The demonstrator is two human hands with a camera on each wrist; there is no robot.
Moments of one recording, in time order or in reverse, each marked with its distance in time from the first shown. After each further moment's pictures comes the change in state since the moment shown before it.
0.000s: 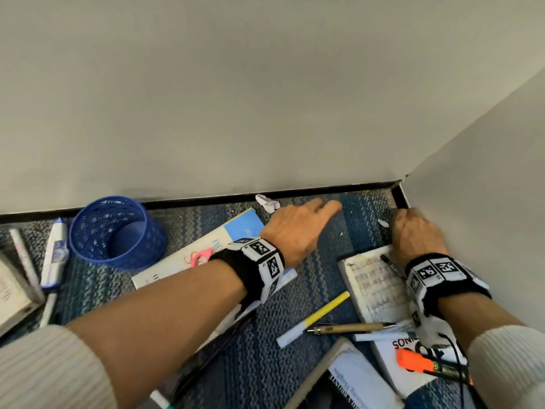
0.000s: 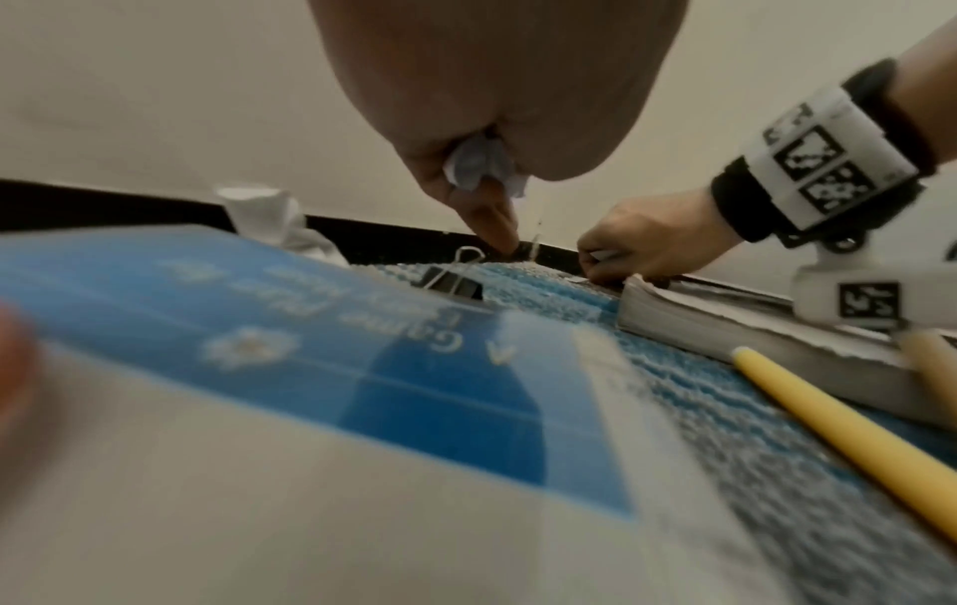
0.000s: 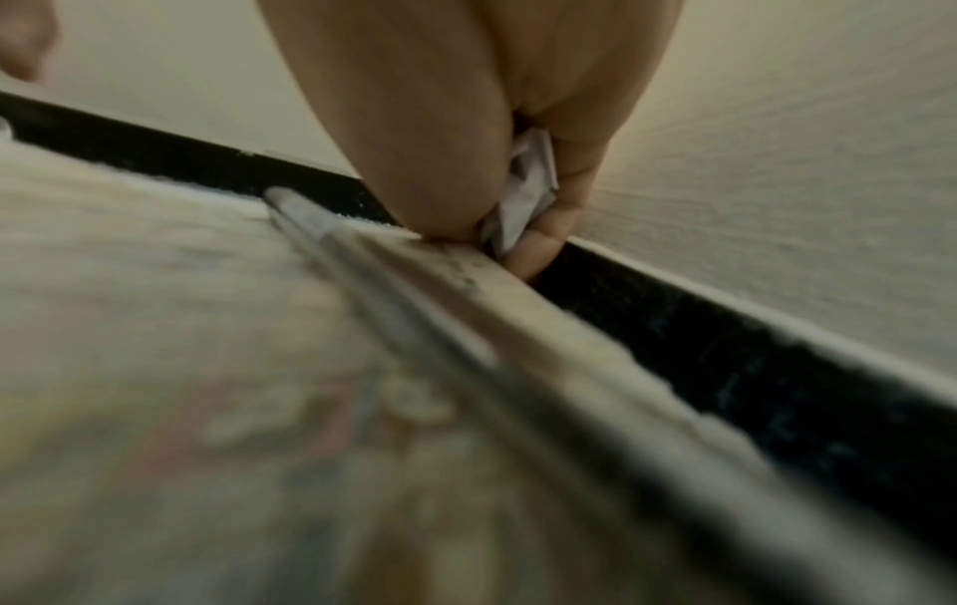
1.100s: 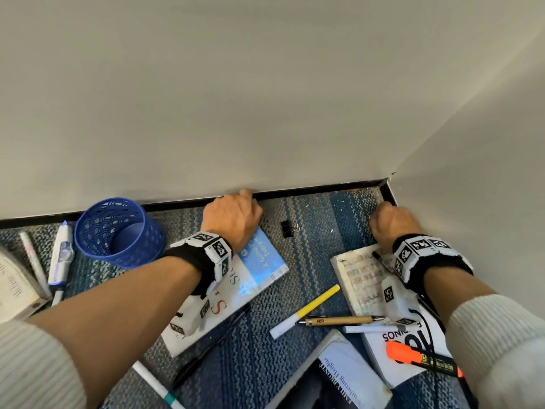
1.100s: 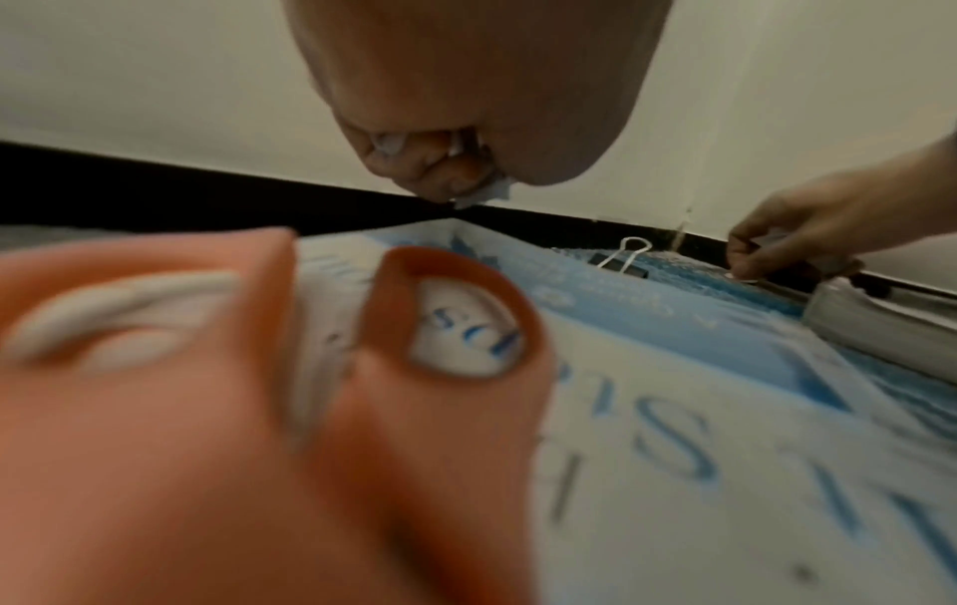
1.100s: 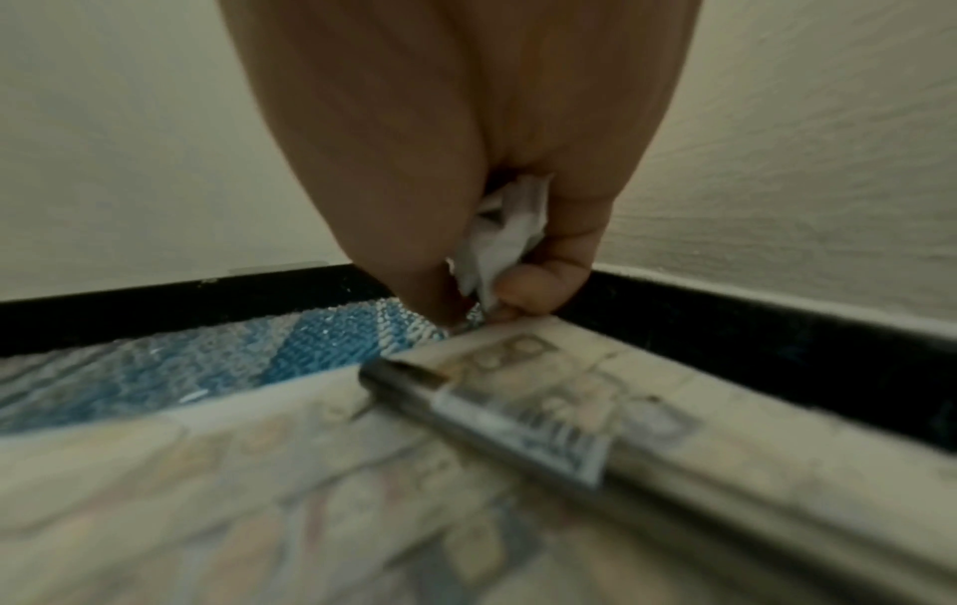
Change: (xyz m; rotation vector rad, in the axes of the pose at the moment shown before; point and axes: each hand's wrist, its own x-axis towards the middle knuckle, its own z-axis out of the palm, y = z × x) left_hand -0.031 -0.052 -0.011 0.181 0.097 -0.471; right_hand 0.014 0.003 -0.003 0.486 0.005 0.055
